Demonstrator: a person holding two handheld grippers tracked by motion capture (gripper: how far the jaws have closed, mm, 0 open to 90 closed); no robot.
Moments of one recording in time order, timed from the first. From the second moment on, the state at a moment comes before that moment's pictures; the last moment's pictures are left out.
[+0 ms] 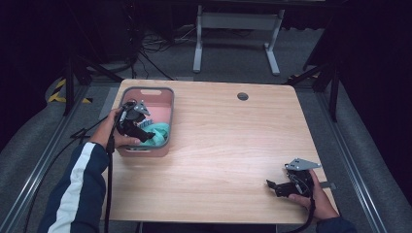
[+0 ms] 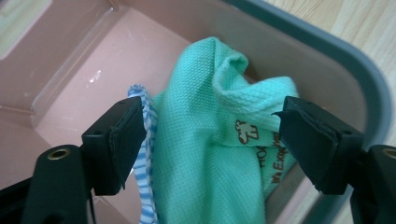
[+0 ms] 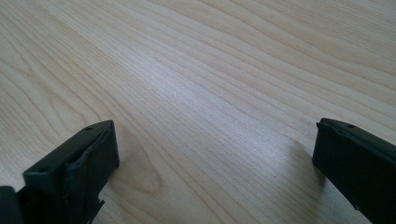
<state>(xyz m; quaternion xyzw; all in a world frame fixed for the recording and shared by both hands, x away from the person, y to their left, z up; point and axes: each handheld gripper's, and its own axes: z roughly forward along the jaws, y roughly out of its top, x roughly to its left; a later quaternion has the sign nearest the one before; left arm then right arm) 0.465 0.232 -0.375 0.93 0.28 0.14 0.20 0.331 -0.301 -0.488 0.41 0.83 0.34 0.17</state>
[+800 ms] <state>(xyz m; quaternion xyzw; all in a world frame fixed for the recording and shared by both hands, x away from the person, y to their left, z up) 0.503 0.199 -0.426 0.95 0.31 0.07 0.04 0.331 -0.301 -0.488 0.41 0.83 0.34 0.17</state>
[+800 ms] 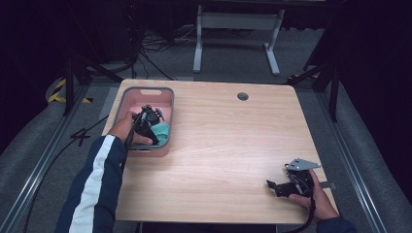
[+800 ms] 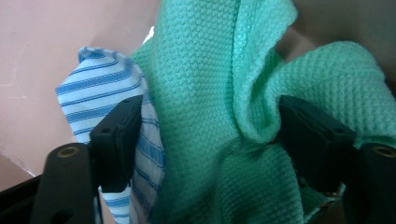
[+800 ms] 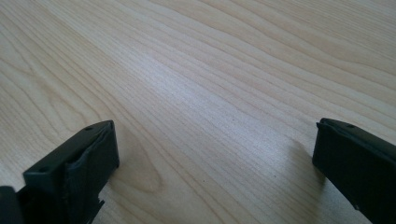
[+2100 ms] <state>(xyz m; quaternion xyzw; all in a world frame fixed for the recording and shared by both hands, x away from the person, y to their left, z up) 0.492 0.220 -0.398 0.93 0.32 0.12 0.11 0.331 -0.301 -0.488 0.41 0.83 0.34 0.17</state>
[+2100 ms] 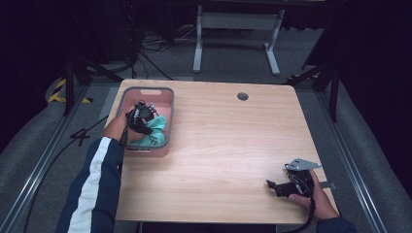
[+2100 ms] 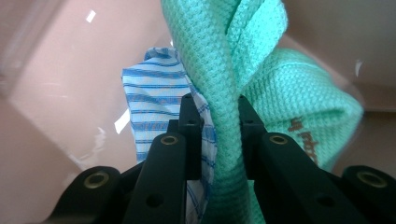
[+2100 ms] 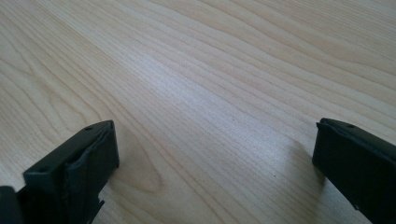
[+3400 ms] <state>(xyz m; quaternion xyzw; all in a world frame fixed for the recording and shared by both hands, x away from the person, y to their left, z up) 0.435 0.229 -0.289 0.88 0.30 0.24 0.29 0.330 -0.304 -0.488 0.41 0.83 0.35 0.17</state>
